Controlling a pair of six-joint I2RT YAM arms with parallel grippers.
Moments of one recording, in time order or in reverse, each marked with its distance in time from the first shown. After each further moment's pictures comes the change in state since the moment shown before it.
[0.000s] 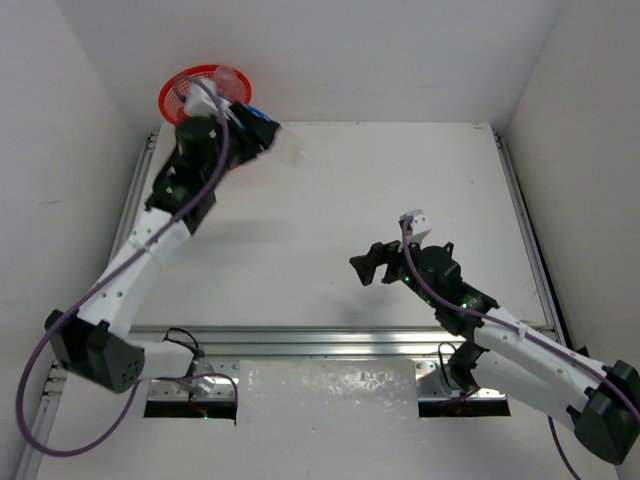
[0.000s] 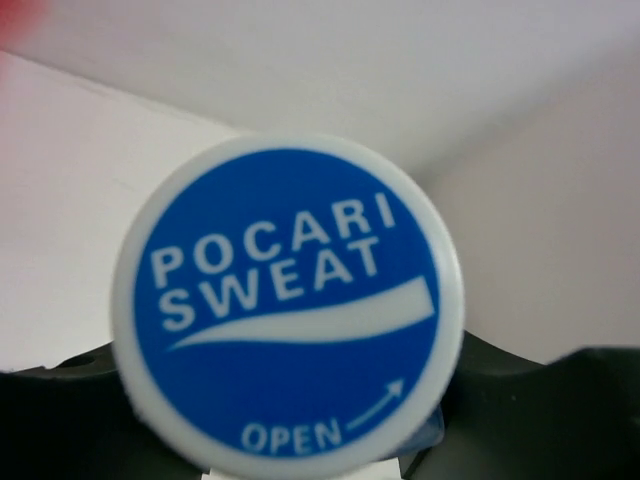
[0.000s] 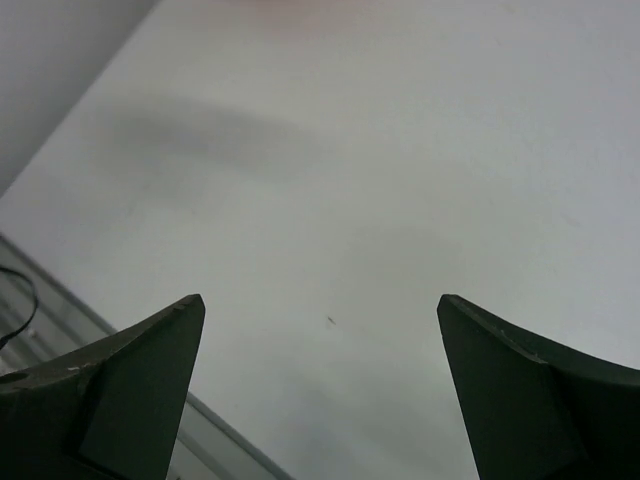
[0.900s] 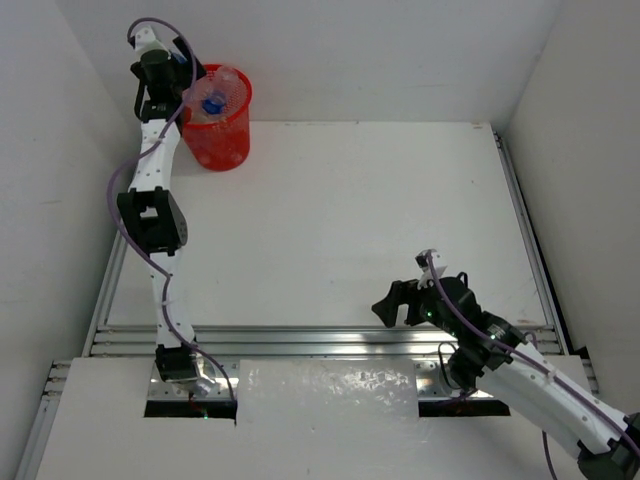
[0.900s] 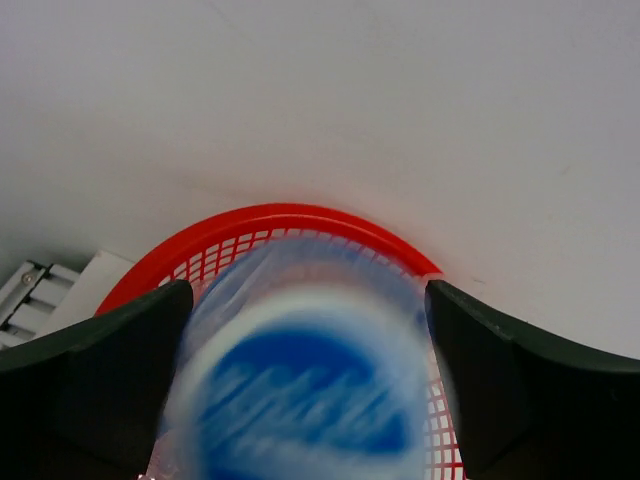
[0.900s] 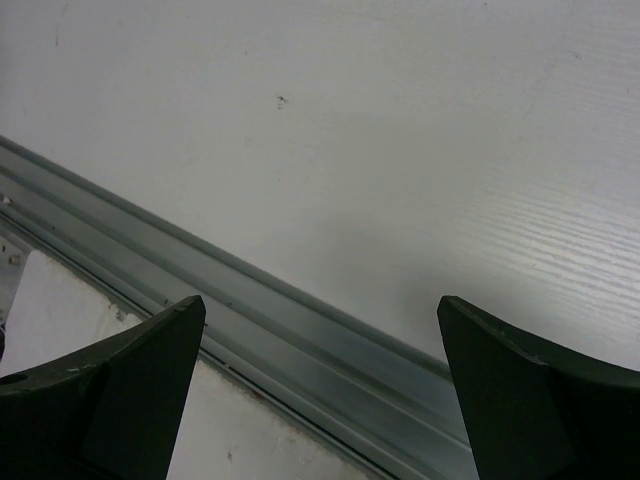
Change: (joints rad) left arm 0.551 1.168 1.233 -0.037 -0.175 0.317; right arm 0.000 -0.463 -0.175 -0.624 -0.021 0.216
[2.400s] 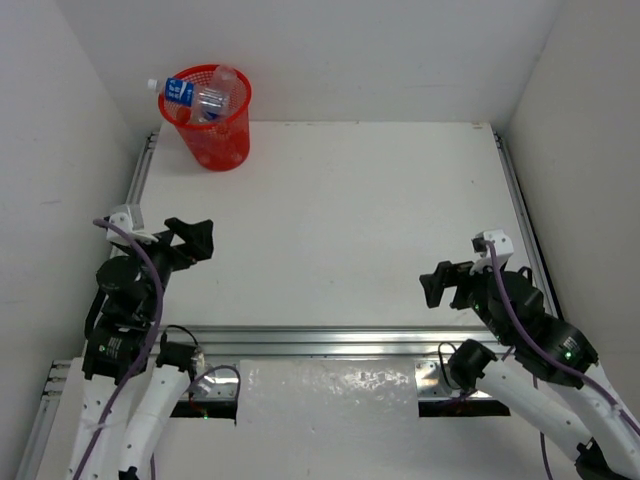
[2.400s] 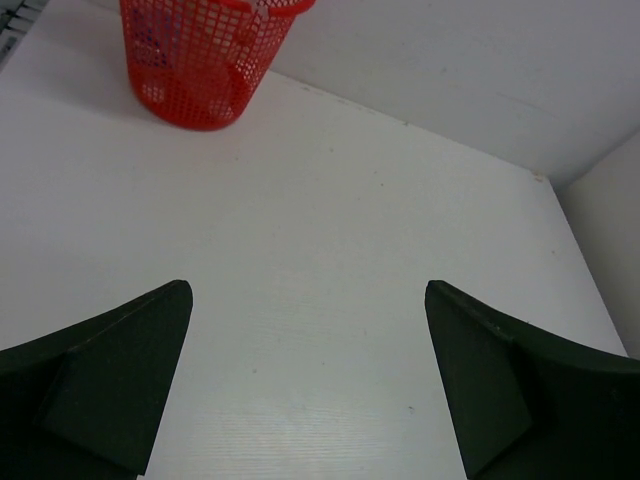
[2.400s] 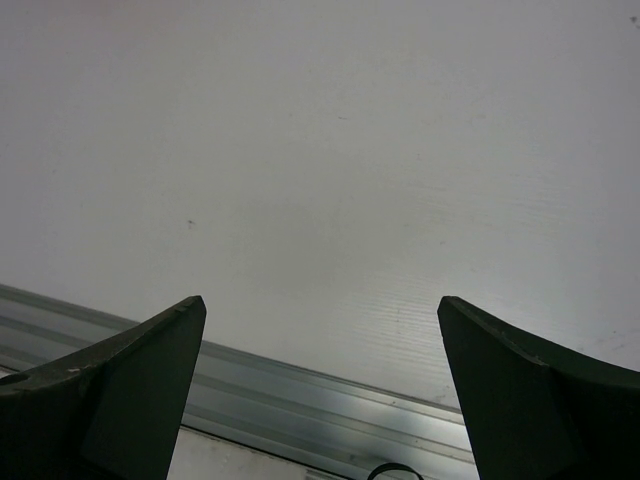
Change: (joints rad) left arm -0.265 -2.002 -1.678 -0.374 0.061 -0.061; right arm 0.000 -0.041 0.513 -0.438 0.368 -0.208
